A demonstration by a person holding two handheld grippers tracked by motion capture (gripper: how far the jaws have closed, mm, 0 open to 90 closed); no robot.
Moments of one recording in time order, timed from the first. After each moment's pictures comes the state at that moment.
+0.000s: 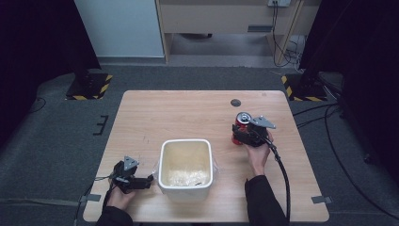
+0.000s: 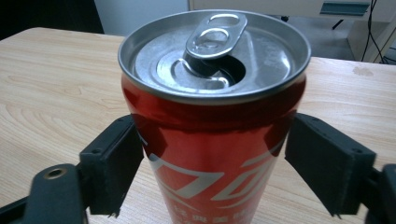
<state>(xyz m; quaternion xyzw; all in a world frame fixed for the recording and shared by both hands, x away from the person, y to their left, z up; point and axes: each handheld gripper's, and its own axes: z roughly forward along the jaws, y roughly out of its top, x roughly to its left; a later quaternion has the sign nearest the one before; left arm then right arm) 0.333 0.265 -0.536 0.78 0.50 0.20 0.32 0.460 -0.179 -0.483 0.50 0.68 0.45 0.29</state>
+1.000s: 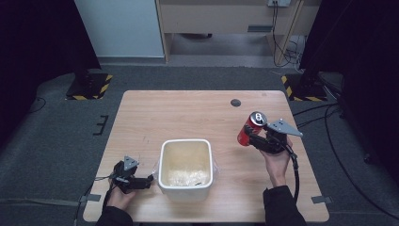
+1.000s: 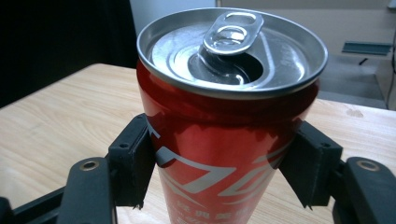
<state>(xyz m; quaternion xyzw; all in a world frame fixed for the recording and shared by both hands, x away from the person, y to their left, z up) 0.333 0.265 -0.536 0.78 0.50 0.20 0.32 0.402 -0.216 -0.425 0.44 0.67 0.52 0.28</state>
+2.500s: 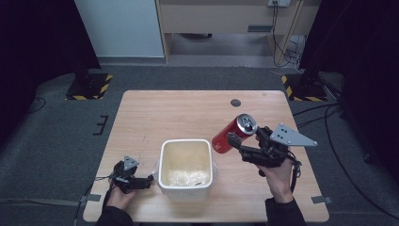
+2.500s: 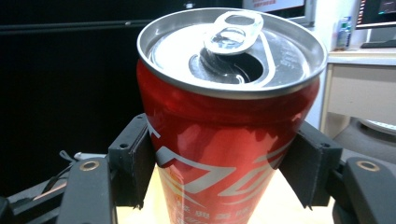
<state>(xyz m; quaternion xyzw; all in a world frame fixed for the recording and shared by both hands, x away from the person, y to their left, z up) 0.333 0.265 -0.536 0.78 0.50 0.20 0.32 0.327 -0.173 -0.339 0.27 0.67 0.66 0.19</state>
